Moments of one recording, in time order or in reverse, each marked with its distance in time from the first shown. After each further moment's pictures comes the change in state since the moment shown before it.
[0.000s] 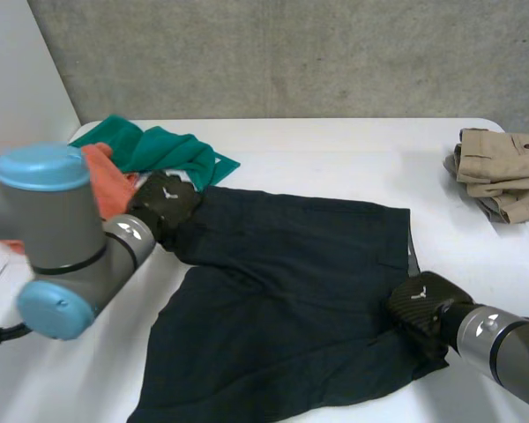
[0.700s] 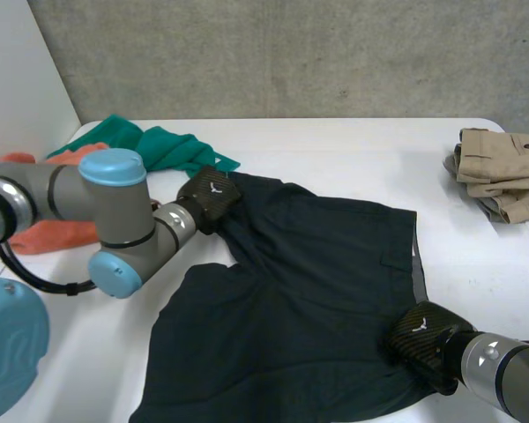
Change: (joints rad) left arm -0.024 -0.435 0.461 -0.005 0.158 0.165; right arm -0.012 0.004 0.077 0.065 0.012 -0.154; left_hand 0.472 0.556 0.547 0.561 0.514; right_hand 0.000 0.000 0.000 0.000 0.000
